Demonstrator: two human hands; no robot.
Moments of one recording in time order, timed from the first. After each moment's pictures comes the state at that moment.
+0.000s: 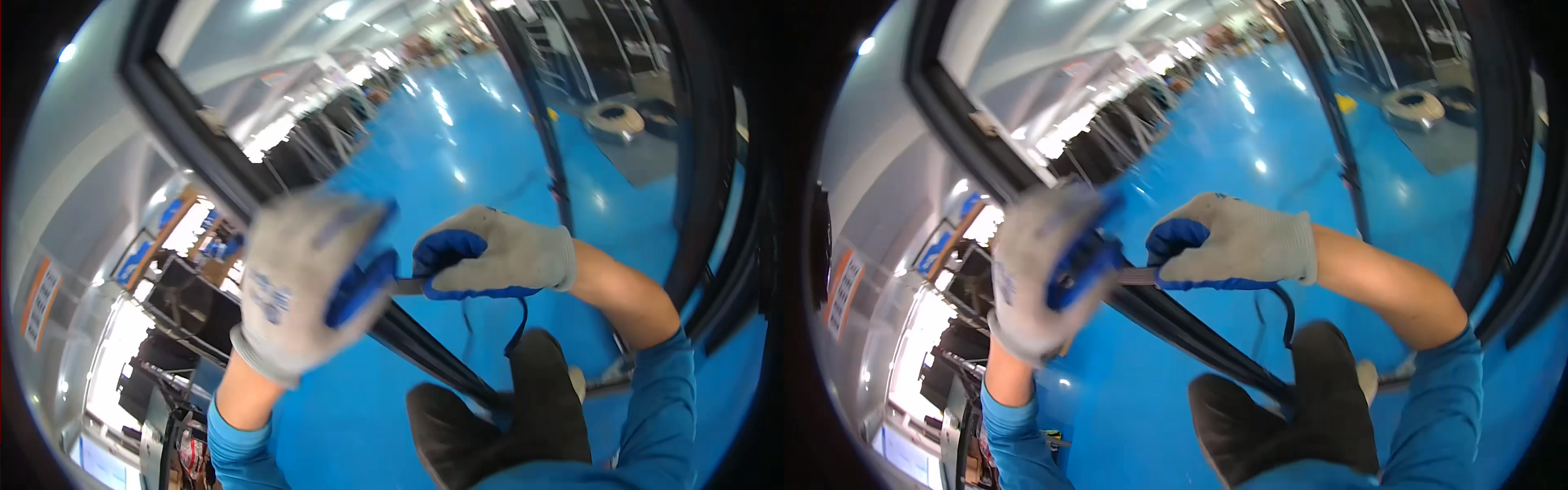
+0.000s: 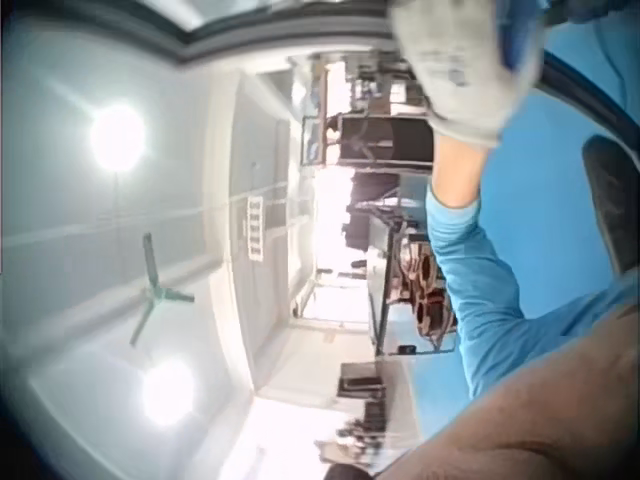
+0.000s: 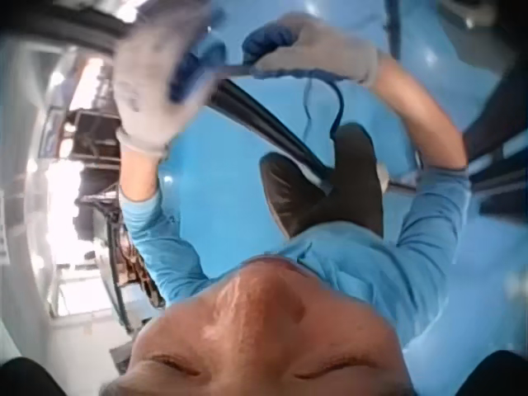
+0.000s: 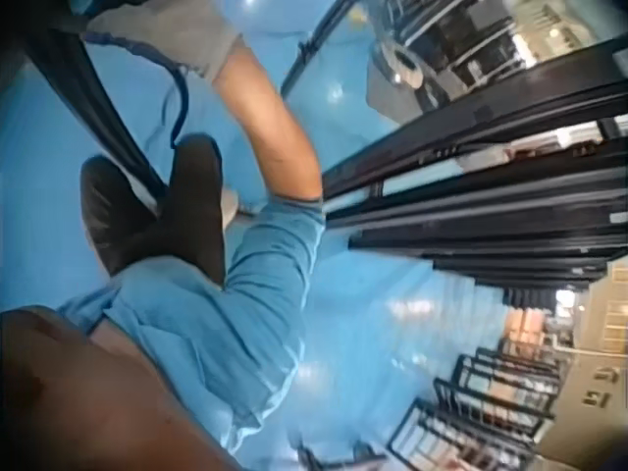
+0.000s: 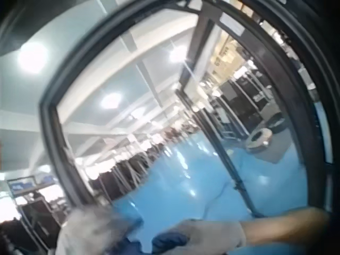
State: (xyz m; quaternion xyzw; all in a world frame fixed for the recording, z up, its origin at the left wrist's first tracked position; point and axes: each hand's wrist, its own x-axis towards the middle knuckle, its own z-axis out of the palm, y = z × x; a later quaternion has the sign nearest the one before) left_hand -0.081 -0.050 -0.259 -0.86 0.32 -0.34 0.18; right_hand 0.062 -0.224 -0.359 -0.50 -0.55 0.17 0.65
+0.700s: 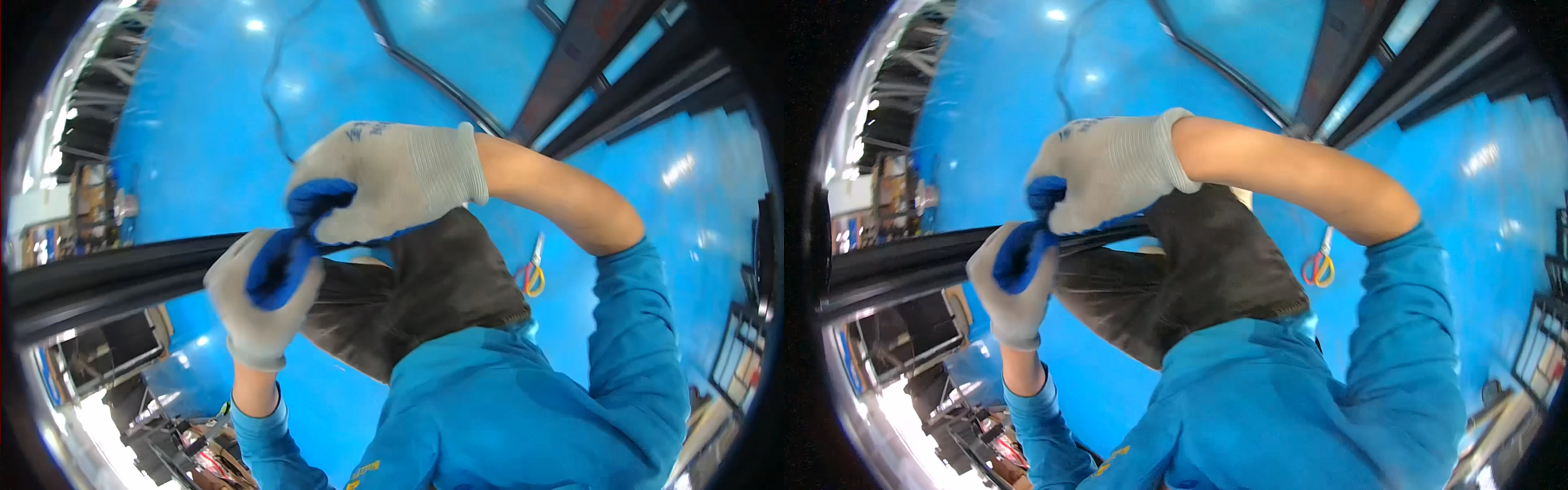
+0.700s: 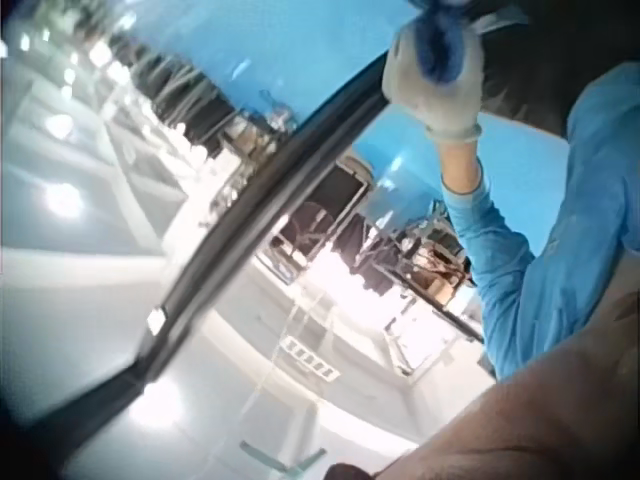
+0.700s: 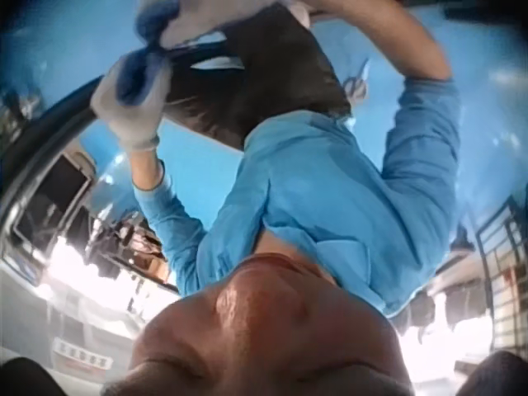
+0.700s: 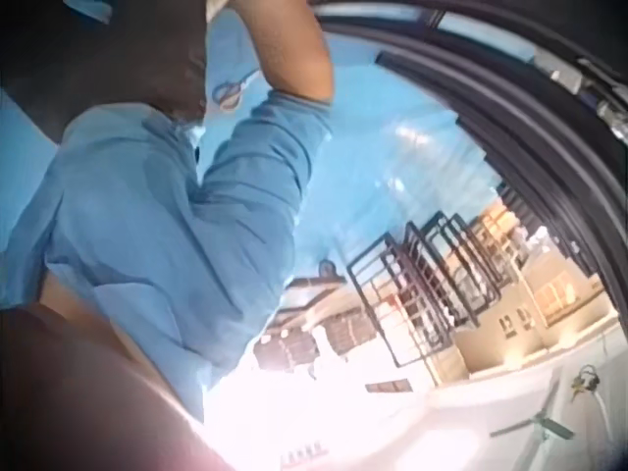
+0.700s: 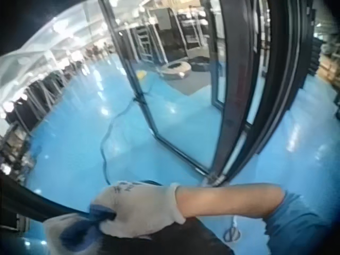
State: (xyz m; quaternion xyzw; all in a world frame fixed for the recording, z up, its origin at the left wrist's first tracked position) left_hand -0.065 -0.085 -0.500 -0.94 0.15 -0.06 -0.30; right_hand 0.033 -0.301 -0.534 -0.78 -0.41 0.24 0.41
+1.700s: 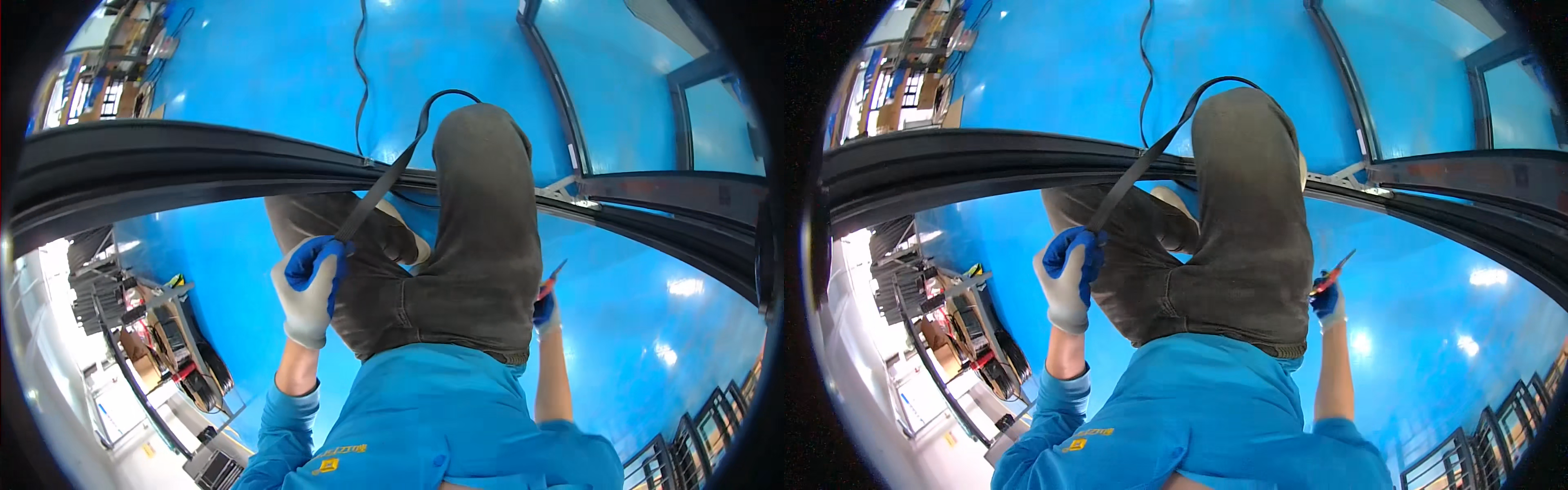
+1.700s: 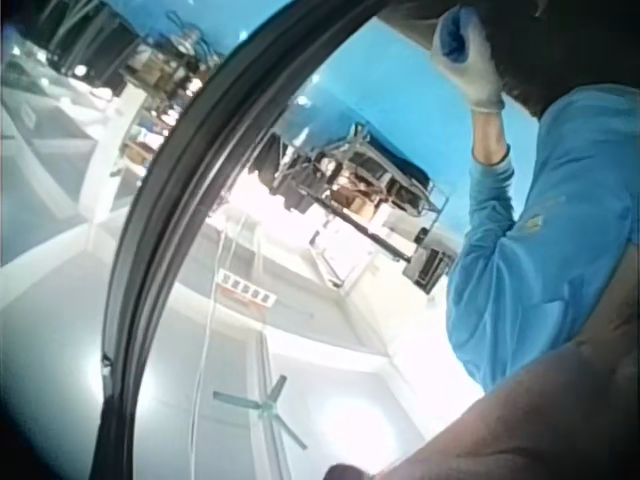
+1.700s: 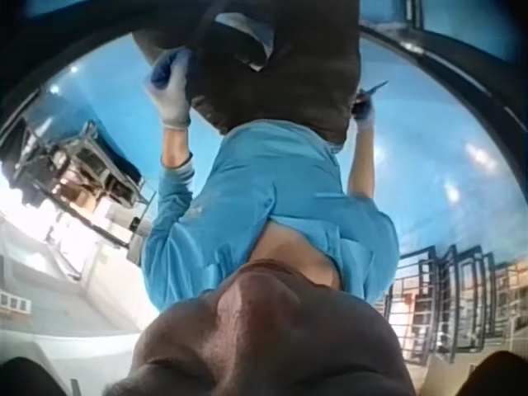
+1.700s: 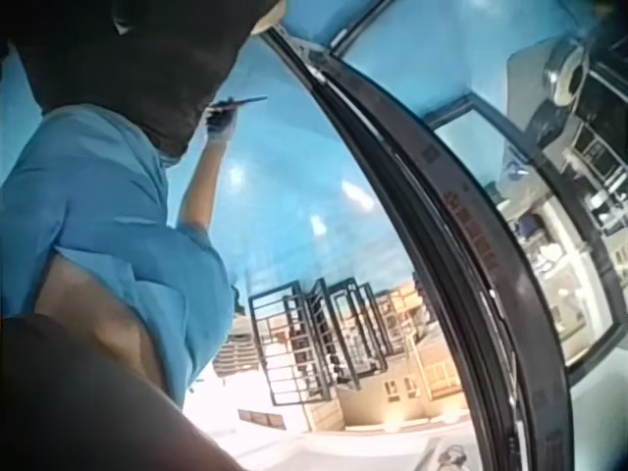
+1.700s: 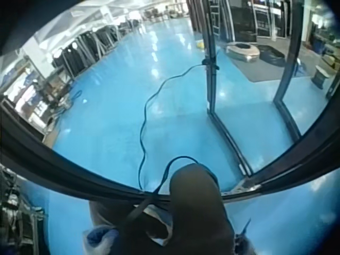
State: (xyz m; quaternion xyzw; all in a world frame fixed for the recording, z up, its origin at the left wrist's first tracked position) left_hand -0.156 -0.060 -0.624 -0.75 -0.35 -0.09 -0.55; right_hand -0.186 -0.468 -0.929 -0.46 0.33 0.22 0.80
